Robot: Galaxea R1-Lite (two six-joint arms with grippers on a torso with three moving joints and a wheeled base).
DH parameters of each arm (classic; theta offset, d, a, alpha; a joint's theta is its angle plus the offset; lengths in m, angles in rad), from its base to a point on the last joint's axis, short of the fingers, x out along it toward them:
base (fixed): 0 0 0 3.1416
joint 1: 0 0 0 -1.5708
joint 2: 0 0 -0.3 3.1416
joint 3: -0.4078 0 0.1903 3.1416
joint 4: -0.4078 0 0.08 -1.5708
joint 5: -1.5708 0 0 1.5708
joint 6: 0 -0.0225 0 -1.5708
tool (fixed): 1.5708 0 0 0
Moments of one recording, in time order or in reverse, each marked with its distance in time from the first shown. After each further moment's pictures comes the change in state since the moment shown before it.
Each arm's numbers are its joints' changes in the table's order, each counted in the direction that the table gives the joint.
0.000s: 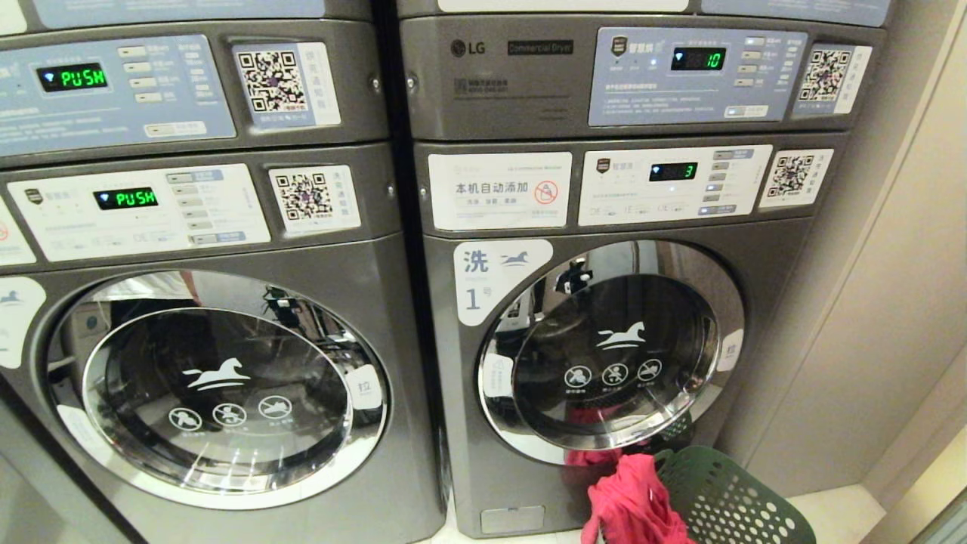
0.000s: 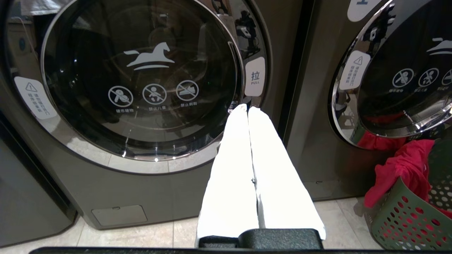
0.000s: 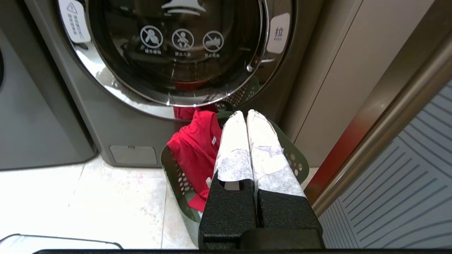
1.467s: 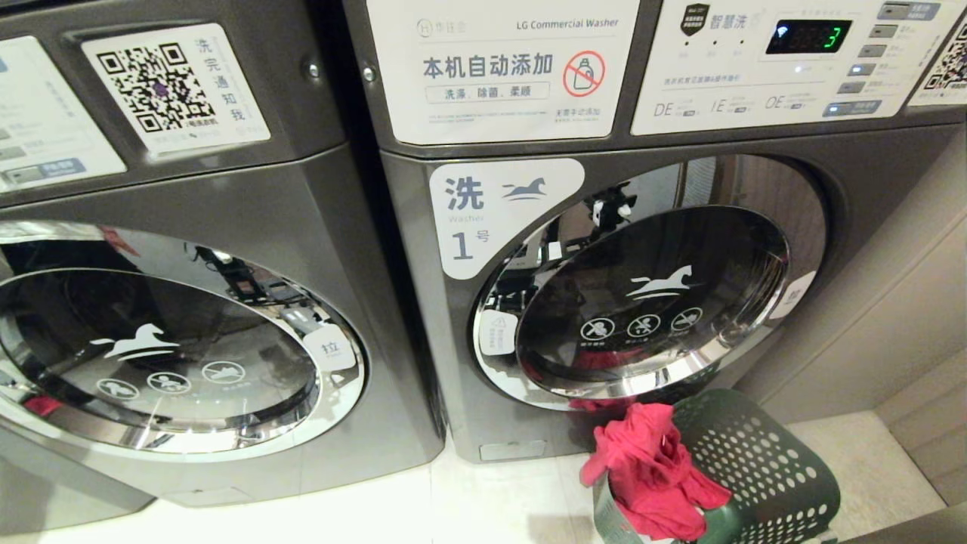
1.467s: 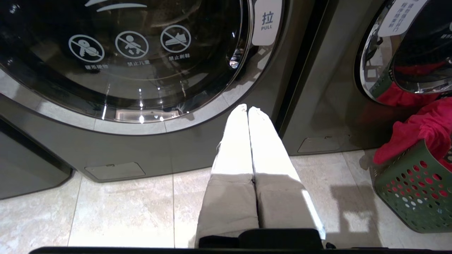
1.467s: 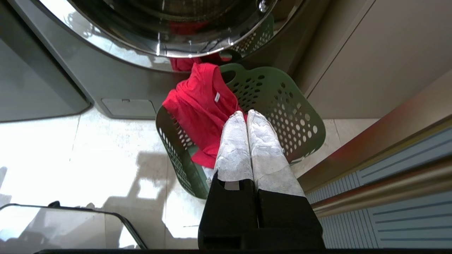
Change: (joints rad) left arm 0.000 0.000 0.000 0.000 0.000 0.000; right arm 0.000 0.000 -0.002 -0.001 0.000 -0.002
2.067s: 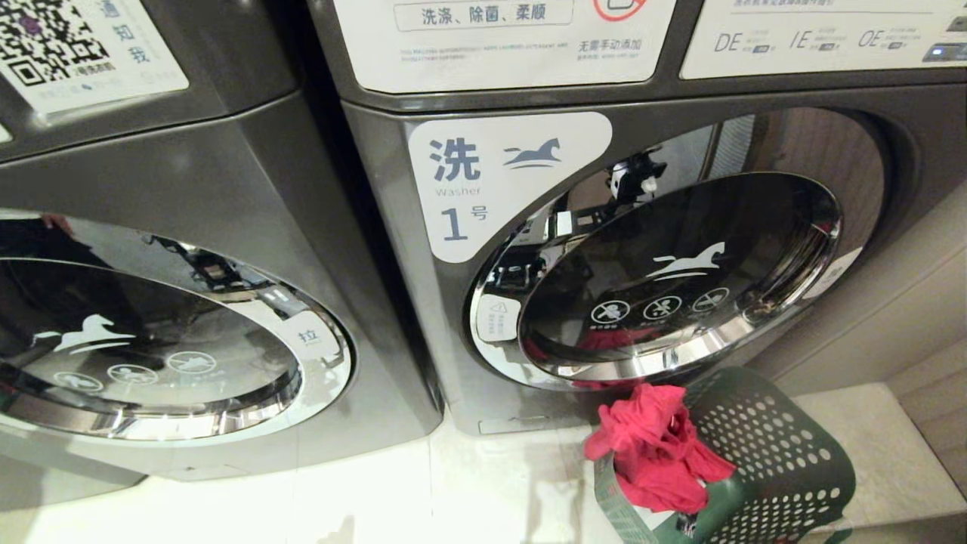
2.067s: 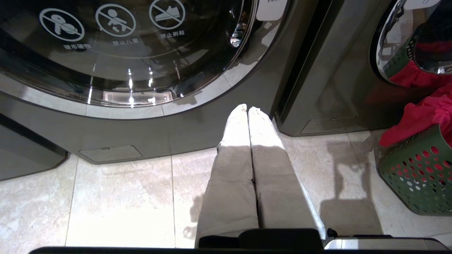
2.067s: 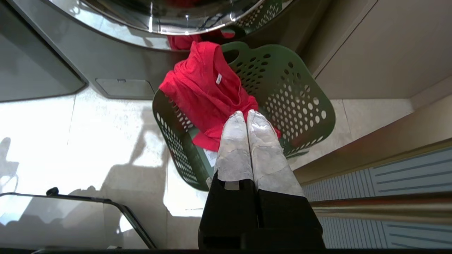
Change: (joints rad) left arm 0.000 0.000 0.000 0.000 0.000 0.002; right arm 0.000 0.000 0.003 0.004 -0.001 -0.001
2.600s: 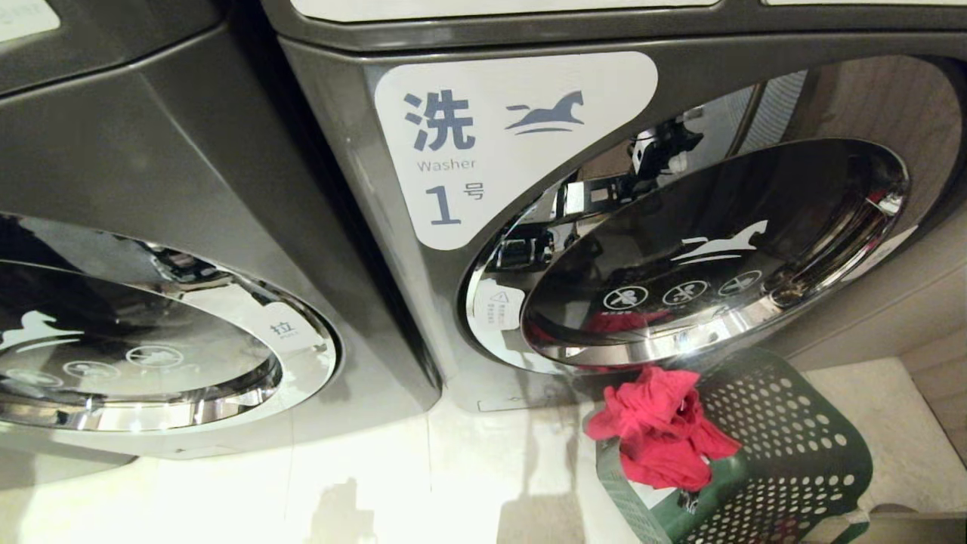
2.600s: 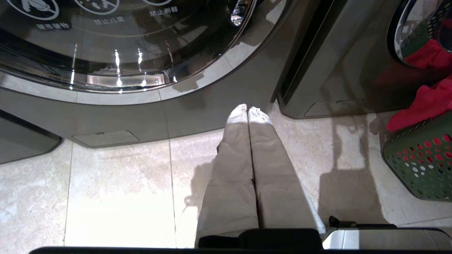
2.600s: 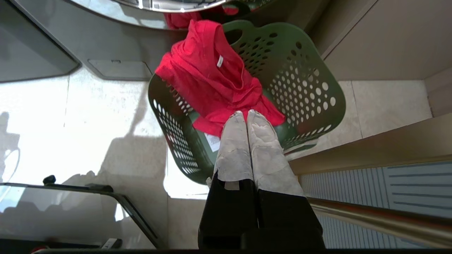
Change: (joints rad) left arm 0.000 0.000 0.000 0.000 0.000 0.000; right arm 0.000 0.000 0.002 0.001 0.000 0.001
